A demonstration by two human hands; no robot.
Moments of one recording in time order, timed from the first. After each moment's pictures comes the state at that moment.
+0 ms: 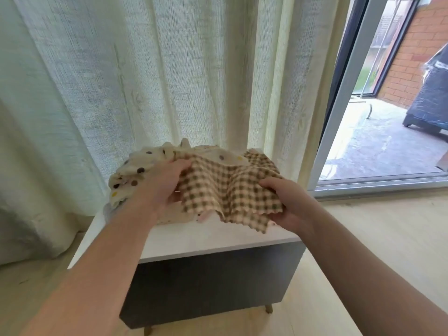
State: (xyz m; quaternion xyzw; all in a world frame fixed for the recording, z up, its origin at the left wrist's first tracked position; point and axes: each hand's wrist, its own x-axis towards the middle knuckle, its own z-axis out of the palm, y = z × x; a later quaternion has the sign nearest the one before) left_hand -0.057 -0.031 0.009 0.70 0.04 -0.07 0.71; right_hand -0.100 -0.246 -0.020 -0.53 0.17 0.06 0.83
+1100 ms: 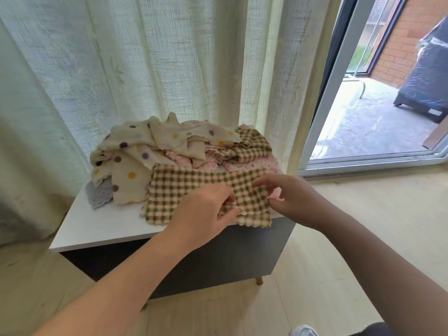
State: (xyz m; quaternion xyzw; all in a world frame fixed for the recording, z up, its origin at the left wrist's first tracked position) left_hand -0.094 -0.069 -0.092 0.88 -0.38 0.18 0.22; right_hand -0.130 -0.292 -0.057 -0.95 -0.10 -0.03 0.31
